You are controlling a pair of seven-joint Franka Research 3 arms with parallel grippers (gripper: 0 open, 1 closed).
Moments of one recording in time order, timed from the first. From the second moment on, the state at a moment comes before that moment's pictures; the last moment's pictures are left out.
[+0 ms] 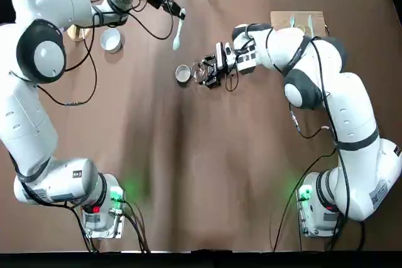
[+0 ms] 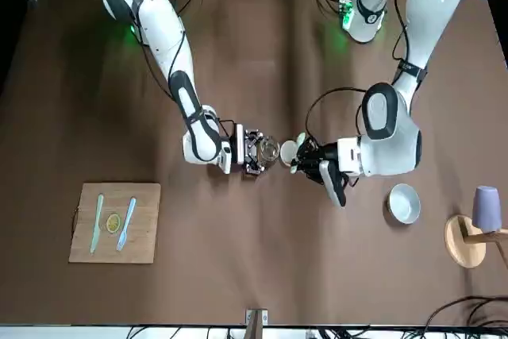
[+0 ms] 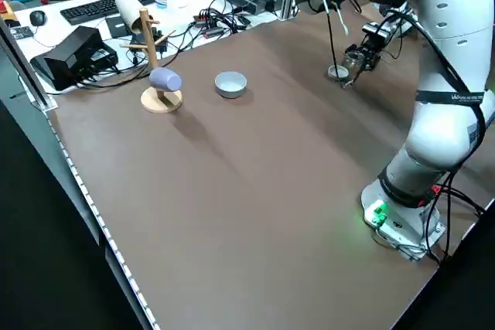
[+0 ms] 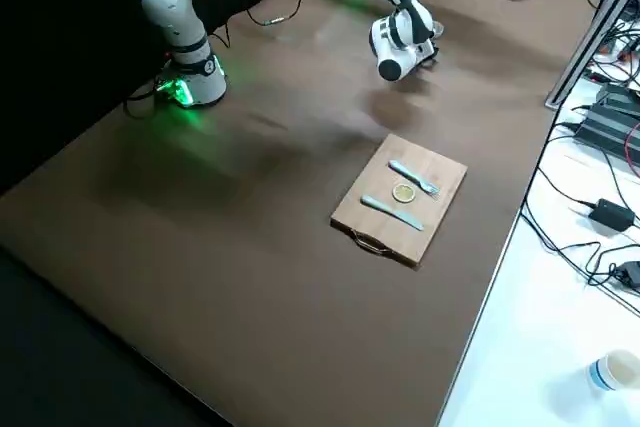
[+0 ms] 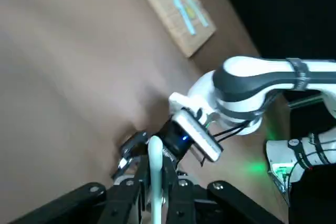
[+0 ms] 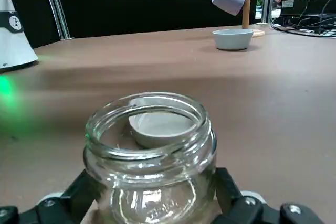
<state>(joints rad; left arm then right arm) 0.08 0.54 -0.51 -1.69 -0.92 2.19 0.96 0.65 0.96 -0.04 -1.61 1.91 2.10 -2.52</state>
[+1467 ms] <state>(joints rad) 0.08 0.74 -0.52 -1.68 -1.28 1.86 2.20 0.65 0.97 -0.04 -1.61 1.91 2.10 -2.52</state>
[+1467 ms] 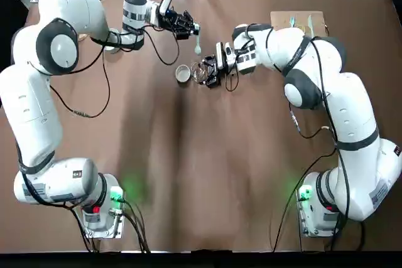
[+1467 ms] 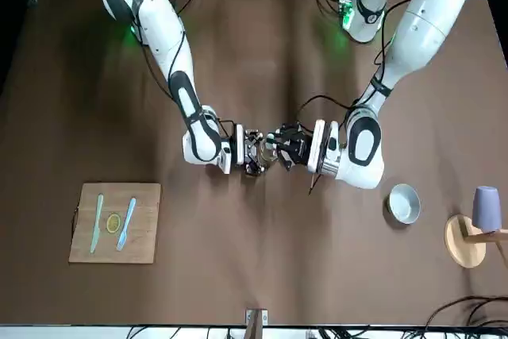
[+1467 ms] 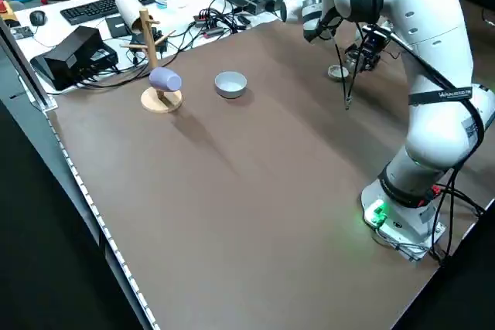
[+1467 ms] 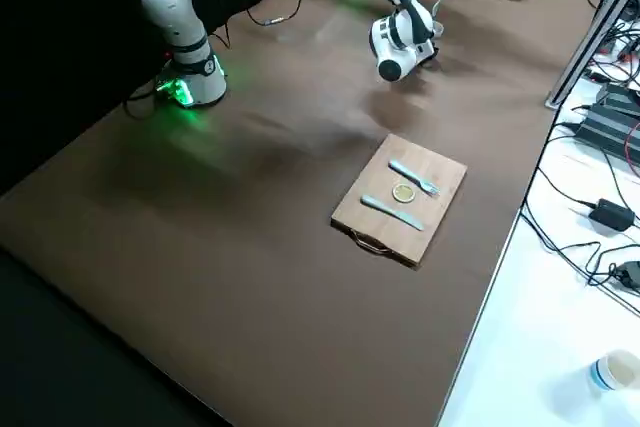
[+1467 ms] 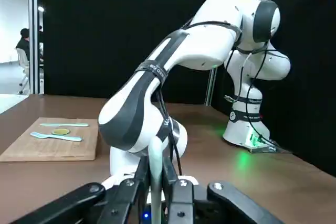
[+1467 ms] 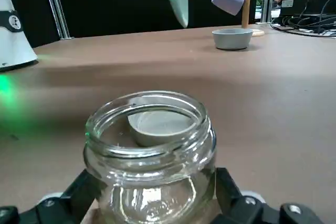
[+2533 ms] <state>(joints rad) 0.08 0.78 -0.51 -1.76 -1.22 1.87 2.28 0.65 0.97 -0.04 -1.61 1.91 2.10 -2.52</state>
